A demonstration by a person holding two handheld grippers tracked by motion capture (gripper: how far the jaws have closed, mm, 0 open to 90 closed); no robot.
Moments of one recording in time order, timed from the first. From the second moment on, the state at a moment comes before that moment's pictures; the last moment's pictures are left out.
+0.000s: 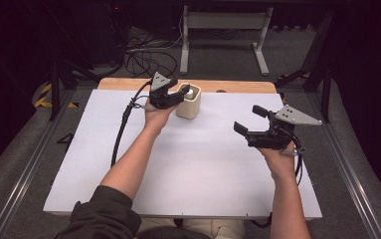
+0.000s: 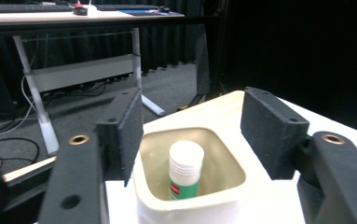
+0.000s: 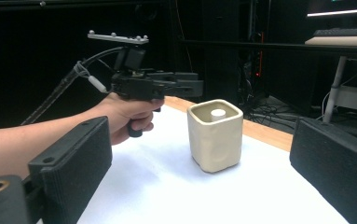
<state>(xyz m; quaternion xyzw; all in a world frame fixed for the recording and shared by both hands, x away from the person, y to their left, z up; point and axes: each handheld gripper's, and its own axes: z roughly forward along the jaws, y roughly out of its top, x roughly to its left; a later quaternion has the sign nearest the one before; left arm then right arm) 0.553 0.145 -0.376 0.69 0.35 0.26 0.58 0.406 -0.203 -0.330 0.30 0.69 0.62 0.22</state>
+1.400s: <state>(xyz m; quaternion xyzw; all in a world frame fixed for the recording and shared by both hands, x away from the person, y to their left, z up) 0.457 0.199 -0.333 0.68 0.27 0.29 0.61 0.401 -0.208 -0.329 0.30 0.68 0.62 0.23</state>
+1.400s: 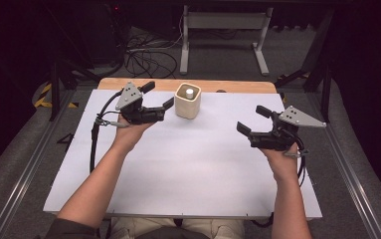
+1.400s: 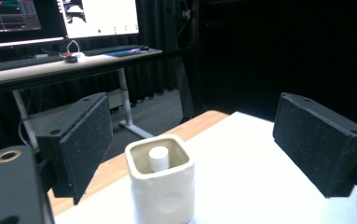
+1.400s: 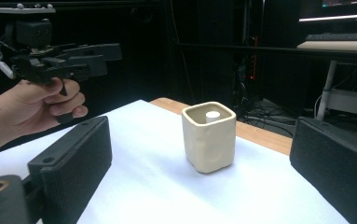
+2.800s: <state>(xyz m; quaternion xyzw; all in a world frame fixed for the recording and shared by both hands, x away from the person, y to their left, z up) 0.395 0.267 -0.347 0.66 0.28 0.30 0.63 0.400 -0.210 -0.335 0.31 0.68 0.62 0.24</state>
